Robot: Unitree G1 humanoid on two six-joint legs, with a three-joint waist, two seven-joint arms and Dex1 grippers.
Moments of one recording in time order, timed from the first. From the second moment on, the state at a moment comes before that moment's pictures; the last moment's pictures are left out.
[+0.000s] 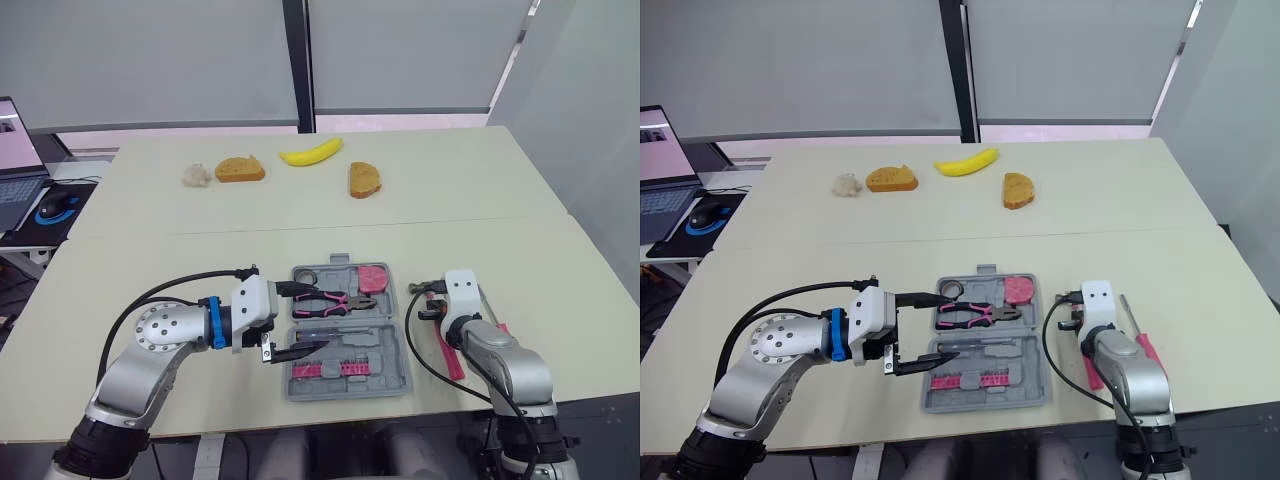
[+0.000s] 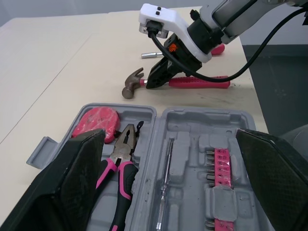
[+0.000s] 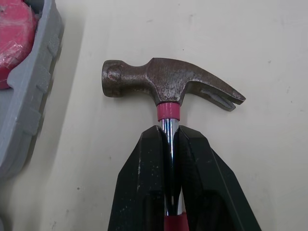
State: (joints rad) left arm -0.12 0.68 -0.08 -0.33 -0.35 0.19 -1.08; right arm -0.17 -0.15 -0.04 -0.24 0.11 0.97 0.10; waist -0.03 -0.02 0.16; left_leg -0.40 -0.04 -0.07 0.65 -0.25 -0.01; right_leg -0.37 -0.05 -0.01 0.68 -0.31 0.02
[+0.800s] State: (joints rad) left arm -0.09 0.66 -0.08 -0.34 -0.45 0.18 -1.13; right arm -0.13 -0.52 0.01 -0.64 0.26 1.21 0.33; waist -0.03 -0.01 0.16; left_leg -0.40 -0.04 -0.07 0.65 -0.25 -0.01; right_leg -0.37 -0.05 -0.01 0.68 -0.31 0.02
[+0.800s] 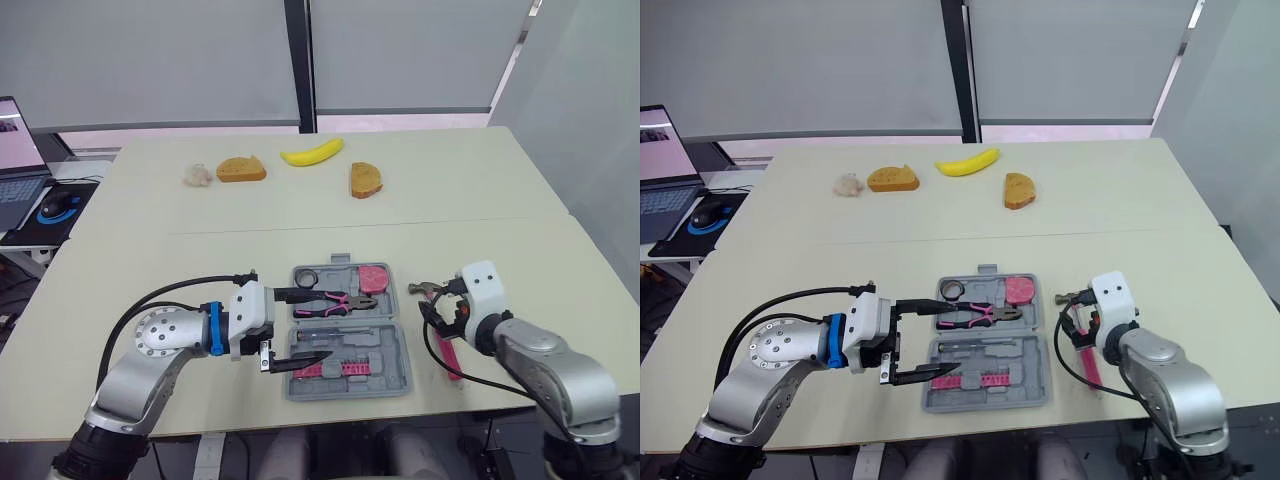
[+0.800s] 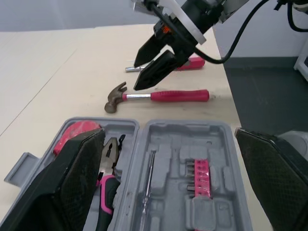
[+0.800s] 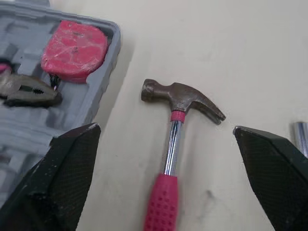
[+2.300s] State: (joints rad) left arm -0.04 0.63 -0.14 -0.38 -0.38 0.12 -1.08; right arm -1.07 -0.62 0.87 0.88 -0.84 -0.96 1.06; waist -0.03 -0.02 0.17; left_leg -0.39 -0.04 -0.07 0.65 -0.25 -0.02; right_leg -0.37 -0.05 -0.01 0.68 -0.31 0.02
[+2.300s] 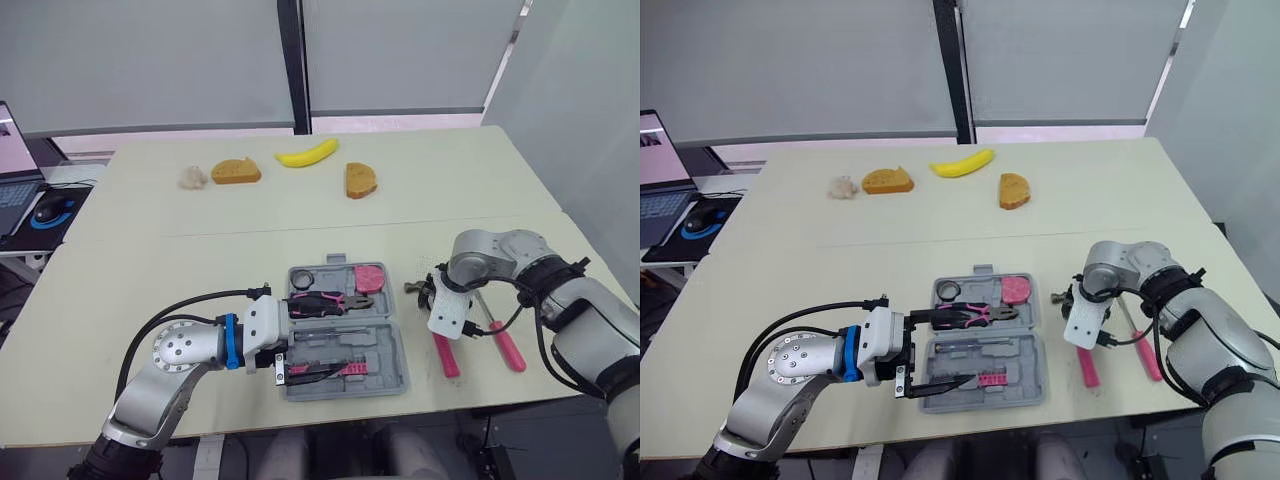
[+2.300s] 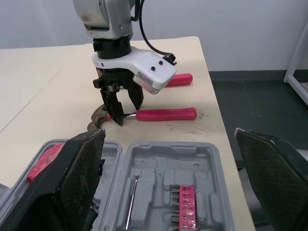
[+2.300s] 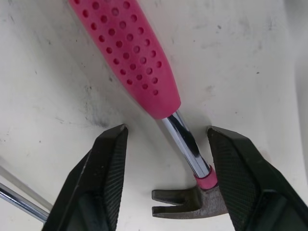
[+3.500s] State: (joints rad) left arm -0.12 0.59 -0.14 -0.30 -0.39 0.05 -1.12; right arm -0.75 -1.09 0.55 0.19 -0.18 -0.42 1.50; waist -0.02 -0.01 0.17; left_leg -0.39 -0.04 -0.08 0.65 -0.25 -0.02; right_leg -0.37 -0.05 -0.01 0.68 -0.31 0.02
